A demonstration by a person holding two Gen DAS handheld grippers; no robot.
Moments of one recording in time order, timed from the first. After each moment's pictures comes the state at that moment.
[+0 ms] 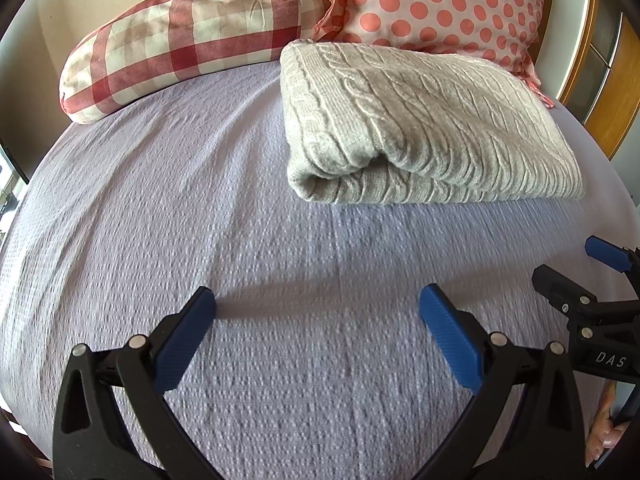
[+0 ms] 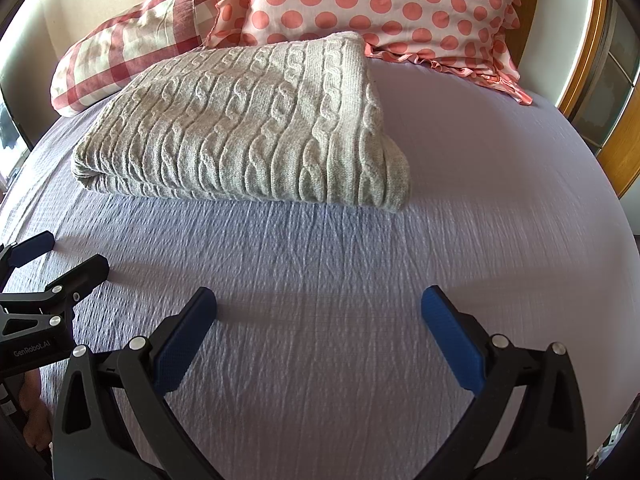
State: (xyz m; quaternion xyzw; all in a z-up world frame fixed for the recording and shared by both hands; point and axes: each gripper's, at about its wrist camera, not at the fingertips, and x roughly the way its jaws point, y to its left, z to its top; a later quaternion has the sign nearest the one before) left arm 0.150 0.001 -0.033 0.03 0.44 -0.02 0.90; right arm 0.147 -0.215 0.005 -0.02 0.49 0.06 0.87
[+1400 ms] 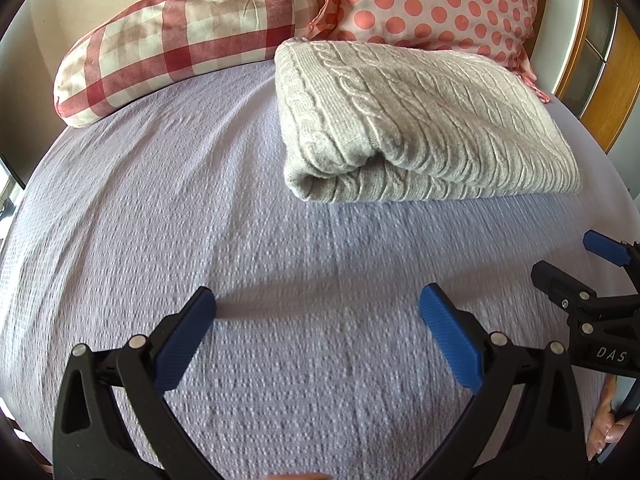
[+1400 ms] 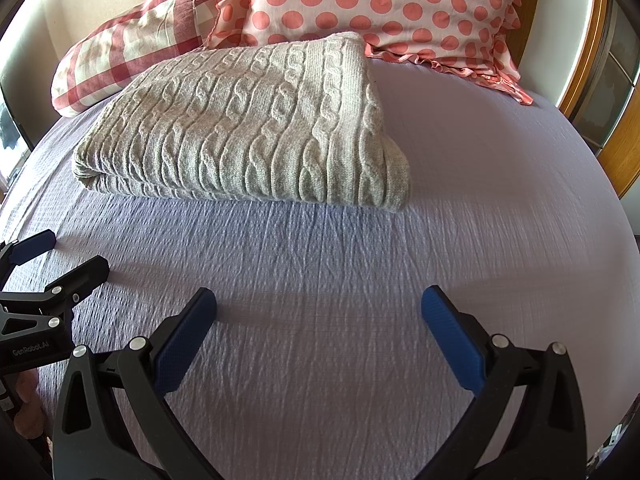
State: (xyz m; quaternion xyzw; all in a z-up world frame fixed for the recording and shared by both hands) left arm 0.151 0.002 -0.033 0.04 0.45 -0.03 0.89; right arm 0.147 -0.215 0.005 -0.02 0.49 0.05 0.87
